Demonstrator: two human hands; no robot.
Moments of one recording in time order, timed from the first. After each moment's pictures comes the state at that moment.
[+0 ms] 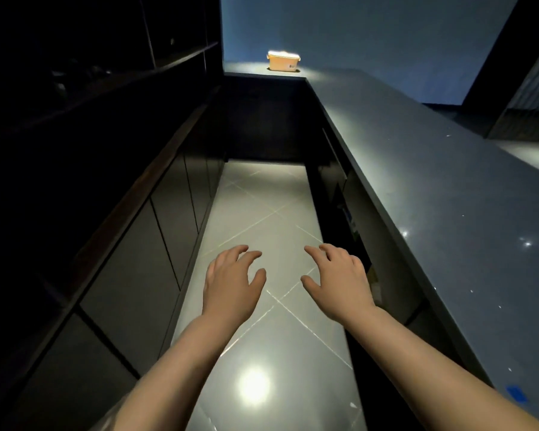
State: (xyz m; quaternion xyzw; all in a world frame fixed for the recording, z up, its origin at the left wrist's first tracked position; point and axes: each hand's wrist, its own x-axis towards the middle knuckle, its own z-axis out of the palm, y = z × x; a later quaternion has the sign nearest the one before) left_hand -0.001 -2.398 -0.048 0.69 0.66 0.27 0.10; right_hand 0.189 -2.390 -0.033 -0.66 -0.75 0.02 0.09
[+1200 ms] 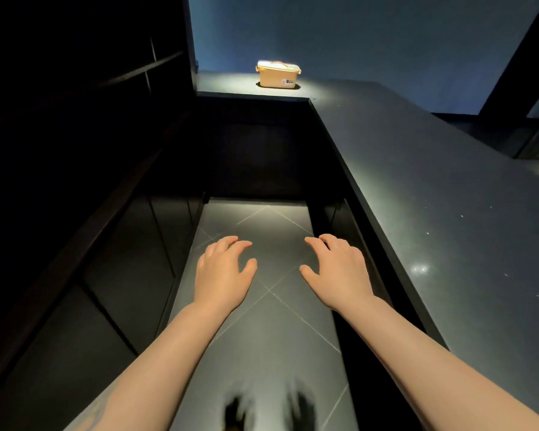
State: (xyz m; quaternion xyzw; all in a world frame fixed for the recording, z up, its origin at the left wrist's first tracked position) left_hand 0.020 -1.606 -0.040 0.69 0.67 0.26 0.11; right_hand 0.219 -1.605 -0.021 -0.66 -0.74 0.01 0.09
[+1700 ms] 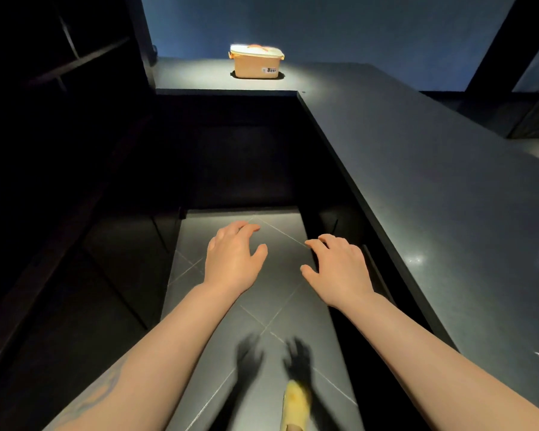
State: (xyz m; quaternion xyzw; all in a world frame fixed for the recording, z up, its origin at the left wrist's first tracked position) left_hand 0.040 -1.259 -0.037 0.73 0.63 0.23 0.13; right_hand 0.225 -1.289 -0.039 -0.69 -0.72 0.02 0.06
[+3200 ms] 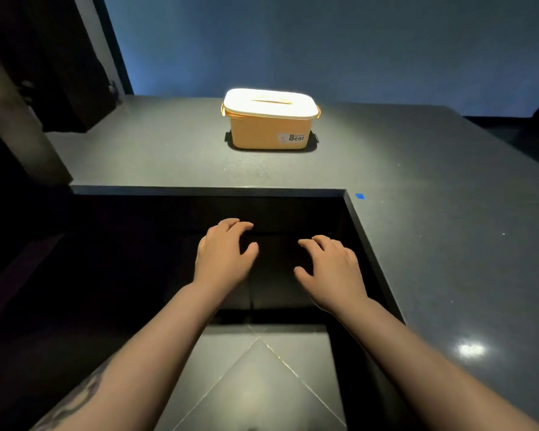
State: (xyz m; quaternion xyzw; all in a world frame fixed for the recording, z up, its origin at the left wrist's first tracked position) left_hand 0.087 -0.379 -0.025 0.70 0.66 0.26 0.12; right_hand 0.274 -0.401 -0.032 -0.67 -0.73 0.05 0.11
